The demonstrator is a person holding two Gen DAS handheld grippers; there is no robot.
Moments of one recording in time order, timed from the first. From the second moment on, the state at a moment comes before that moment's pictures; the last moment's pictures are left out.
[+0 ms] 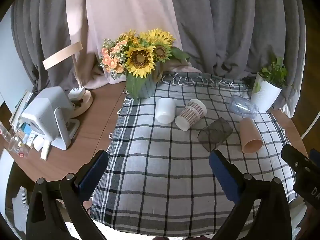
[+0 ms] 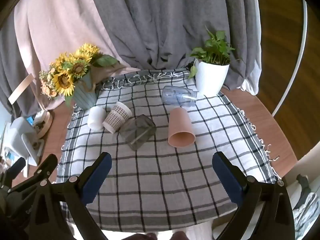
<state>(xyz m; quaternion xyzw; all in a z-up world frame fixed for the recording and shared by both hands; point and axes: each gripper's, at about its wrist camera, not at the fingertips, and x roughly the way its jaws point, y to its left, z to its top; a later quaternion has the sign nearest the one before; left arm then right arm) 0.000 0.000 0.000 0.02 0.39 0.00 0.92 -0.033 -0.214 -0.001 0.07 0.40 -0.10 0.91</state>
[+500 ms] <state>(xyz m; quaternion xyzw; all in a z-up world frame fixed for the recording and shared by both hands) 0.000 -0.001 0.000 0.02 0.38 -0.01 0.93 -0.028 -0.204 0.002 0.07 0.40 -0.11 0.91</state>
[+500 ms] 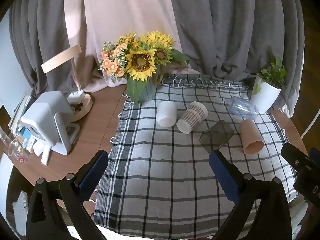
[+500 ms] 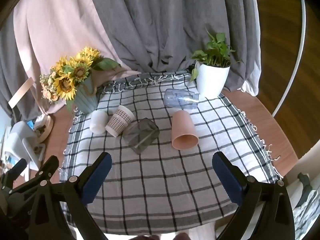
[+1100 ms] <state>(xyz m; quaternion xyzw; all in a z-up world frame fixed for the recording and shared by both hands) 0.003 0.005 0.004 0.02 0.38 -0.01 0.93 -0.031 -0.203 0.004 0.07 0.39 -0.10 0.91</state>
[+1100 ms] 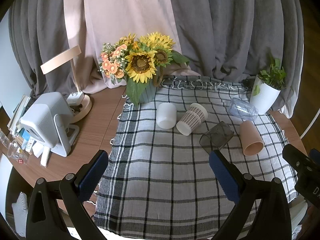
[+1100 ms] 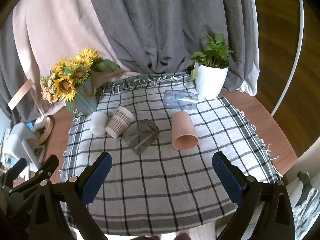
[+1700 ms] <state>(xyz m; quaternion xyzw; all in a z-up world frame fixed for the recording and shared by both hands) 0.005 0.007 0.005 0.02 0.38 -0.01 0.92 -0.033 -0.202 0.004 0.07 0.39 -0.11 0.91</state>
